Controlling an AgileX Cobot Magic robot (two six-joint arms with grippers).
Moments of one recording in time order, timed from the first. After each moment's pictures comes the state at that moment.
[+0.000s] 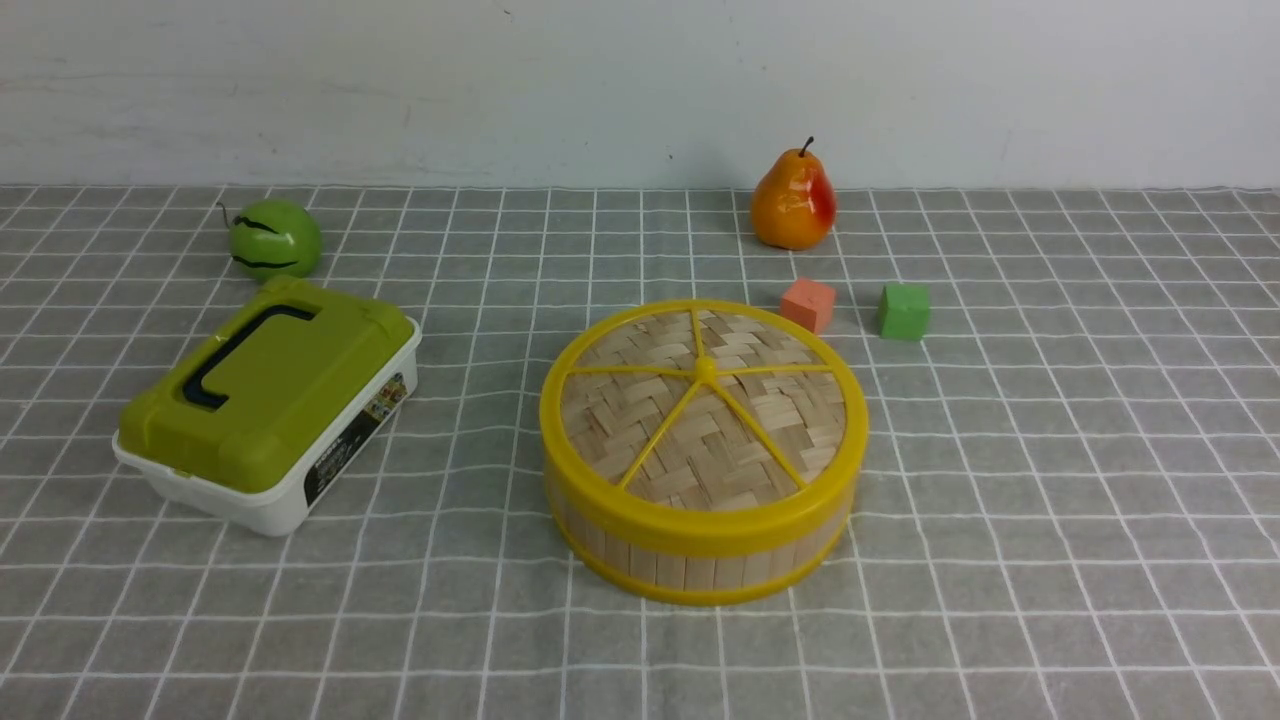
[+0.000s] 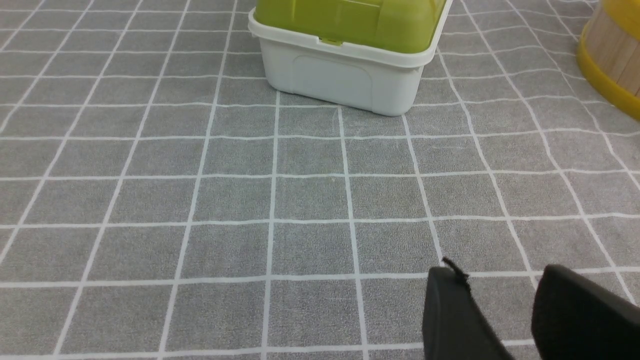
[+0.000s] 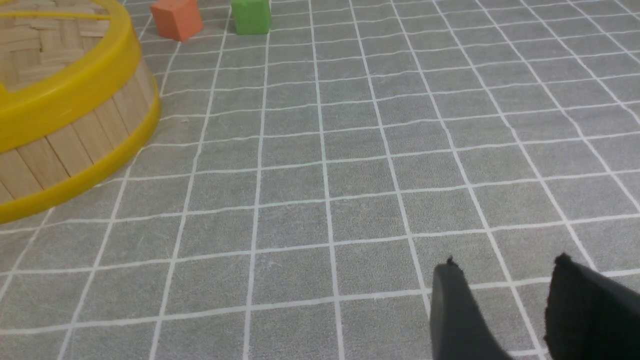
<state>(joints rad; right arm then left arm) -0.05 -0.01 0.02 0.05 0.39 0.10 -0.05 -0.01 0.03 0.01 0.39 -0.08</state>
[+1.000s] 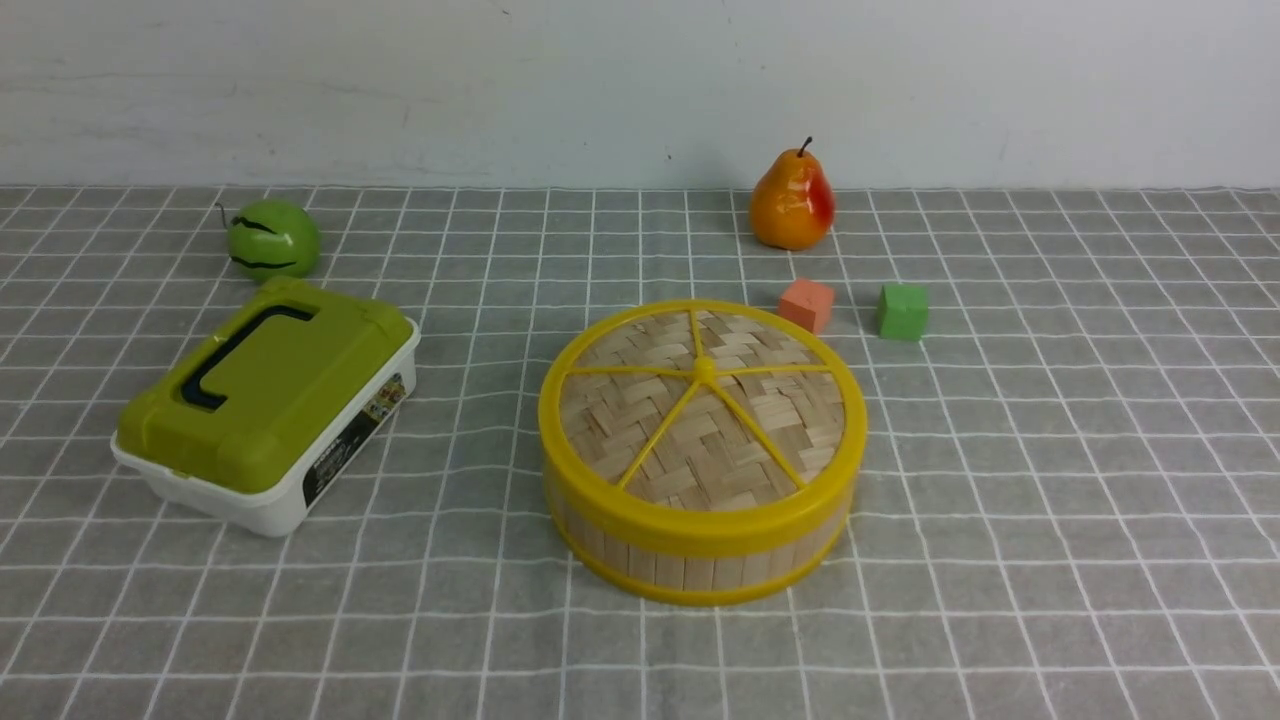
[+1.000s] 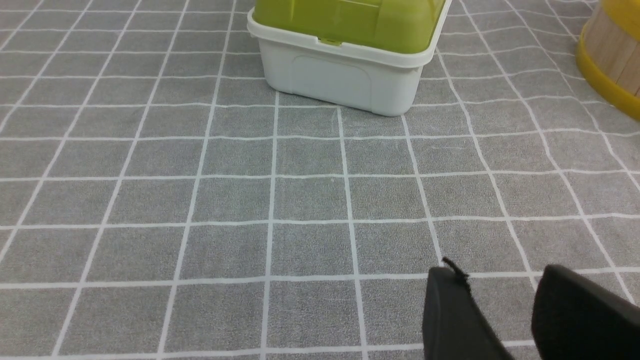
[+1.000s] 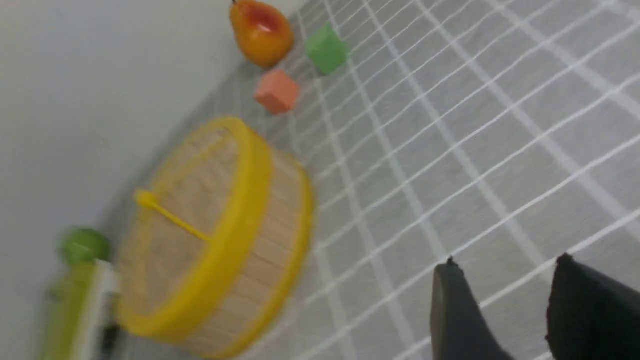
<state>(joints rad) -0.05 -0.01 0.03 0.56 0.37 0.41 -0.05 -0.01 0.03 0.01 0.39 -0.08</state>
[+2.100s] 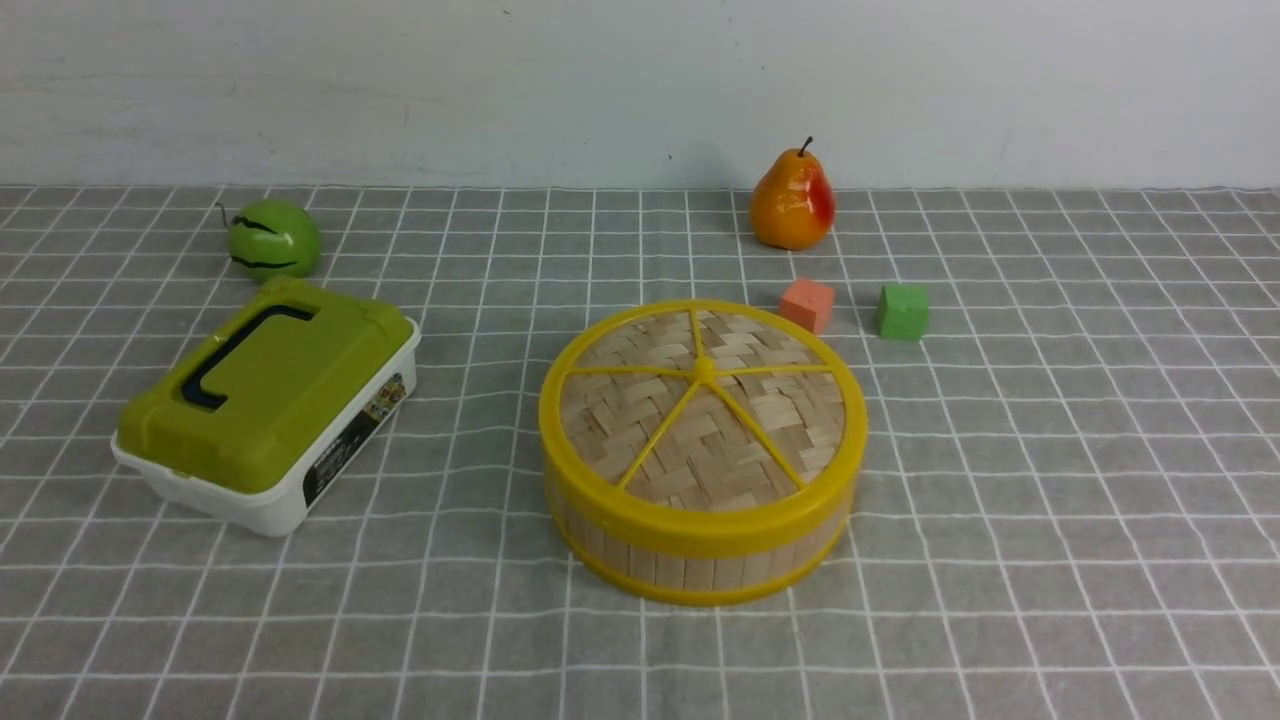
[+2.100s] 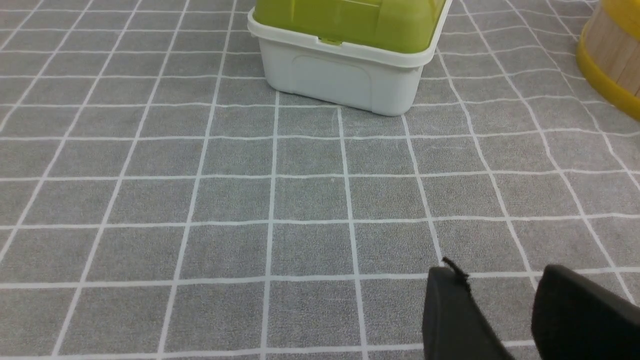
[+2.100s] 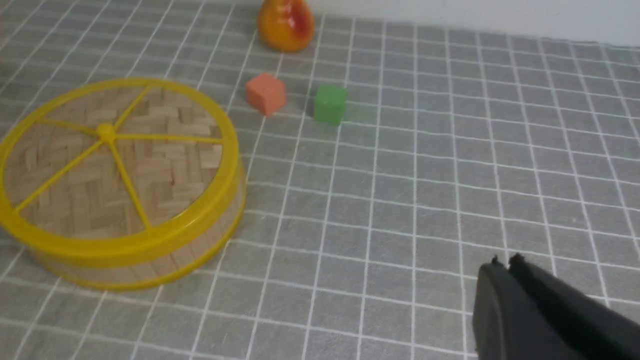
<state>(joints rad) 0.04 0.81 -1.01 0.16 0.84 -0.17 -0.05 -0.01 0.03 0.01 0.39 -0.08</state>
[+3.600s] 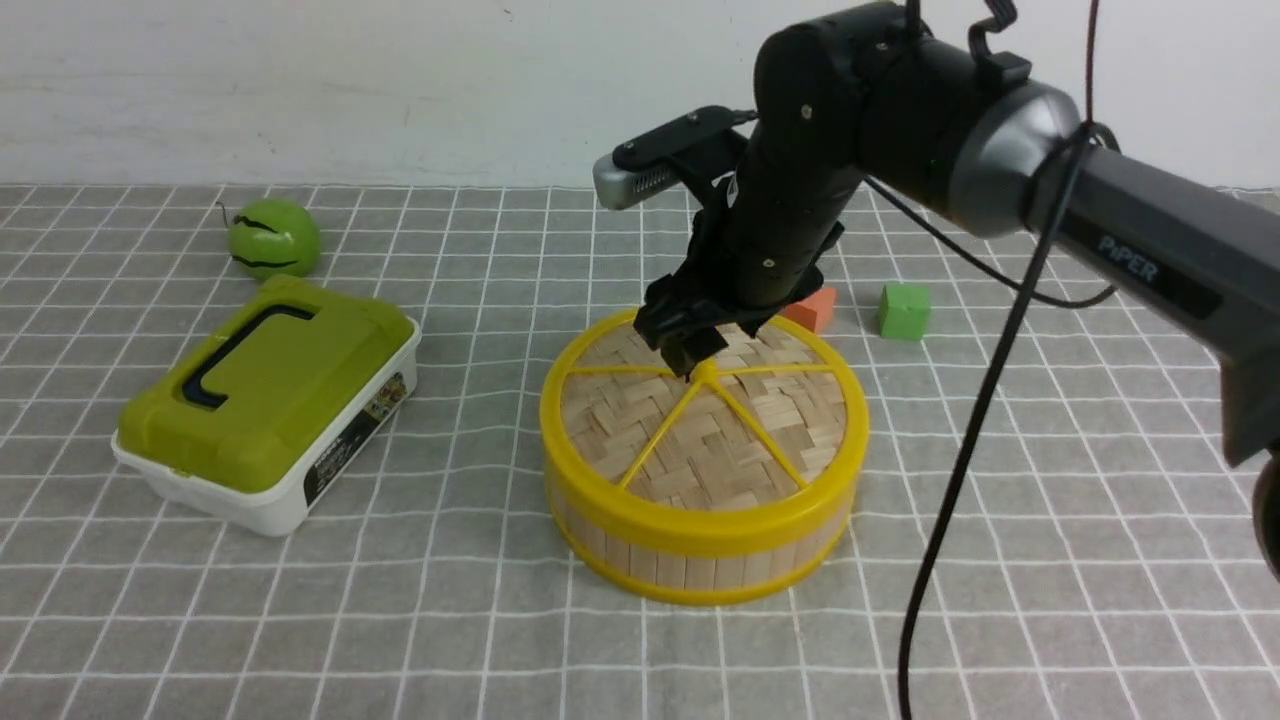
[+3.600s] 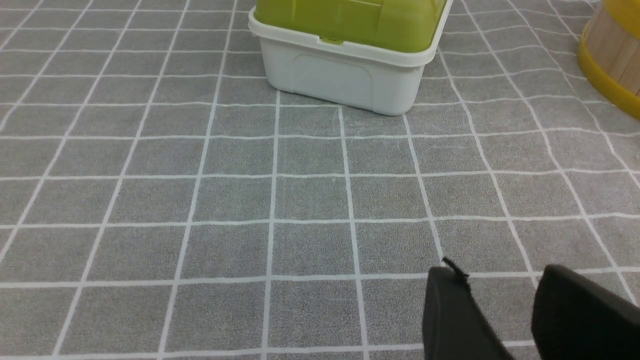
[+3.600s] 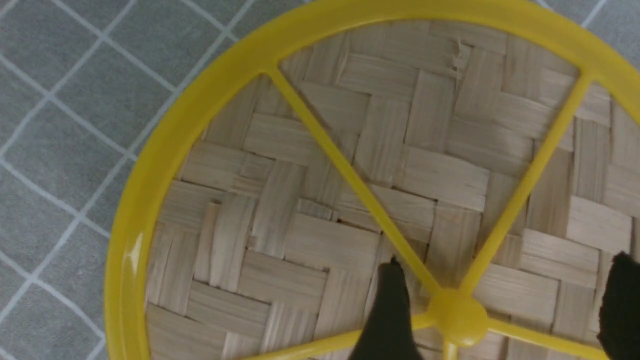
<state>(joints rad) 0.53 2.18 -2.08 0.05 1.09 -0.09 -0.05 -0.01 0.03 0.01 0.39 -0.08</state>
